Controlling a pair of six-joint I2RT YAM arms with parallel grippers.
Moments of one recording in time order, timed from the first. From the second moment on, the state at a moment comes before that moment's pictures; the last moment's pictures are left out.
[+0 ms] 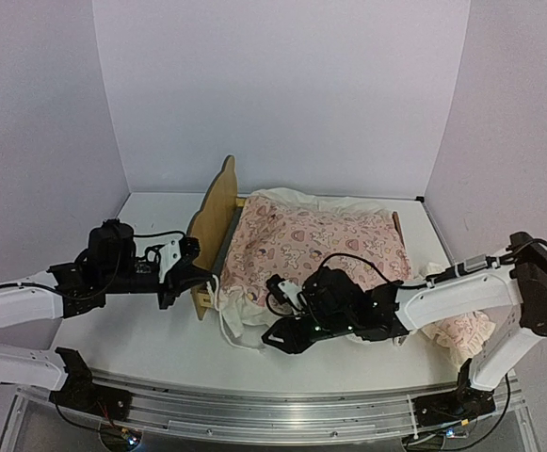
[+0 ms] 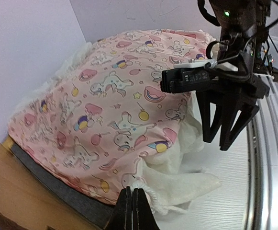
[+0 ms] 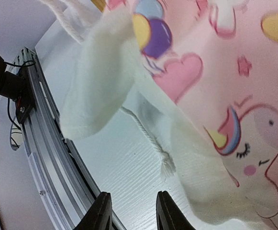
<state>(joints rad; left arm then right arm) -0.74 0.98 0.57 0.05 0.42 0.40 1.15 1.63 0.85 0.06 -0.13 0.53</state>
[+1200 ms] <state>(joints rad) -0.71 1.19 0.60 0.26 0.34 0.52 1.17 1.90 1.36 -0.27 0.23 0.18</state>
